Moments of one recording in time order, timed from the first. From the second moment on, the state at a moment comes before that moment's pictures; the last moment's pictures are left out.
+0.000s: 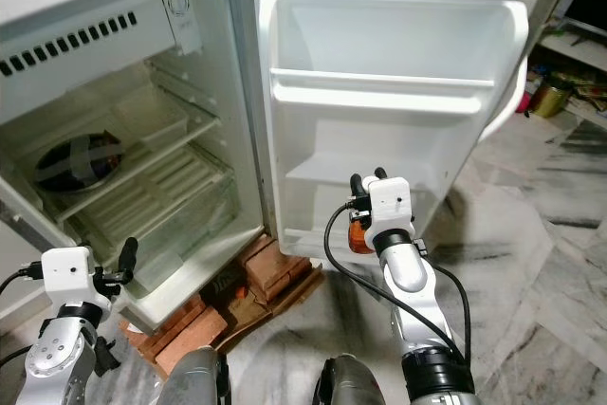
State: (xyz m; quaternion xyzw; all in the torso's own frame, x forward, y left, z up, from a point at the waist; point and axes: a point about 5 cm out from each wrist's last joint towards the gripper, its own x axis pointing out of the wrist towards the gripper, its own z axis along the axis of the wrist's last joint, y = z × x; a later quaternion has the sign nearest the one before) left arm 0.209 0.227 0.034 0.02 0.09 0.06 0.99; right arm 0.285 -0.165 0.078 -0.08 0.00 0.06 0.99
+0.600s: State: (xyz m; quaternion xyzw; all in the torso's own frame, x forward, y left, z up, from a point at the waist) left arm 0.213 0.217 0.042 0.01 0.08 0.05 1.00; right arm 0.288 -0.162 0.075 -0.08 0.01 0.06 1.00
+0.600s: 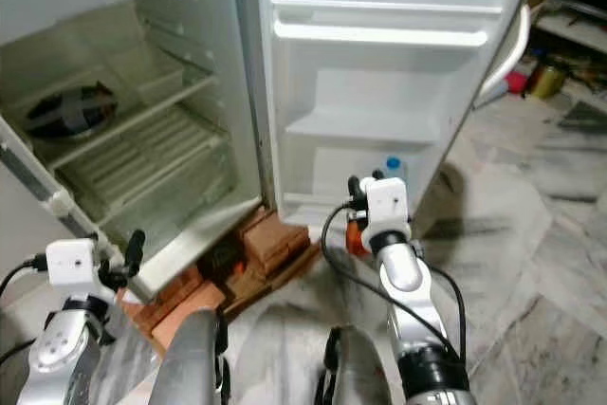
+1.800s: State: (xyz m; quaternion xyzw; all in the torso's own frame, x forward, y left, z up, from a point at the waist) left arm 0.222 0.206 0.049 0.01 0.06 0.03 1.00; right arm 0.292 -0.168 0.080 -0.09 -0.01 0.07 0.99
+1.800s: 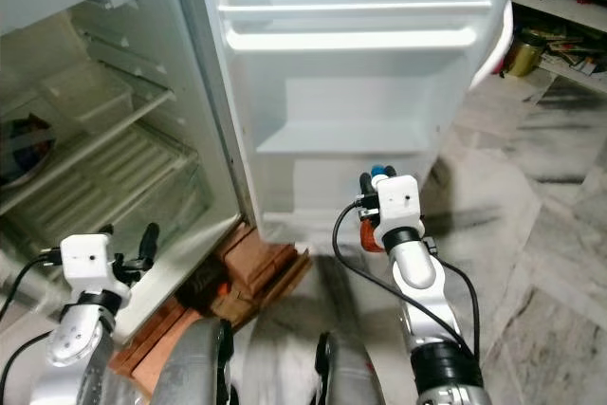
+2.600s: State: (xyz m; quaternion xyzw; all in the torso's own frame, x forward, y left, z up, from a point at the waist) left arm 0.223 0.210 0.048 0.01 0.06 0.05 1.00; right arm 0.296 -0.153 0.075 -0.09 0.00 0.10 0.99
